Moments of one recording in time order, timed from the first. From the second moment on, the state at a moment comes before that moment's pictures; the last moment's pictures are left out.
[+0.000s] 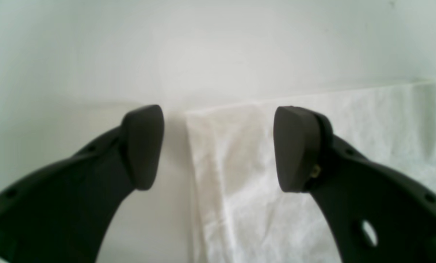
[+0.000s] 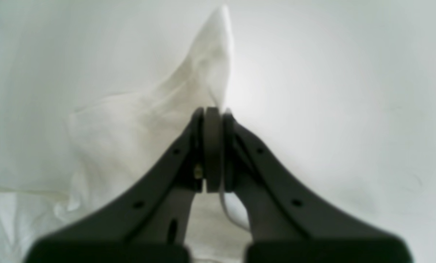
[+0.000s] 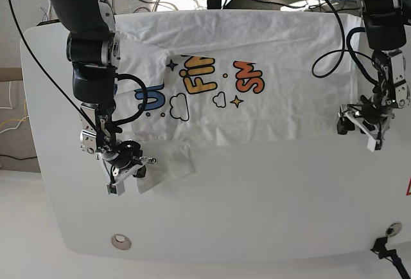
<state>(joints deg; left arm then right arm) -13.4 -27.9 -10.1 54.9 -23.5 -26.8 31.9 35.7 9.9 5.5 31.3 15.3 22.5 -21.3</state>
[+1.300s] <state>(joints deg) -6.4 -27.3 -10.4 69.2 -23.8 -26.8 37.2 33.1 10.2 5.6 35.6 15.1 22.9 -23.2</state>
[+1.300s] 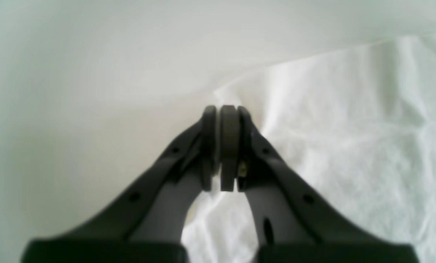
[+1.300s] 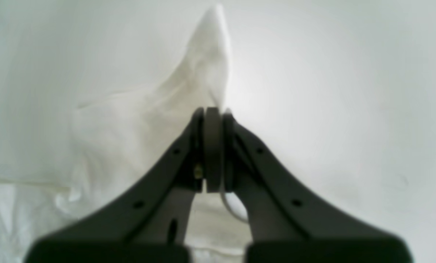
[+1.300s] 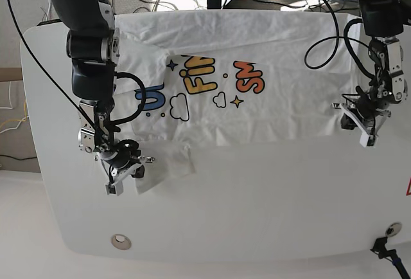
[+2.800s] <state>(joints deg) 15.2 -31.6 -24.1 91.5 -23.8 -27.2 37.3 -1.9 15.5 9.2 103.4 16.0 23.2 -63.0</state>
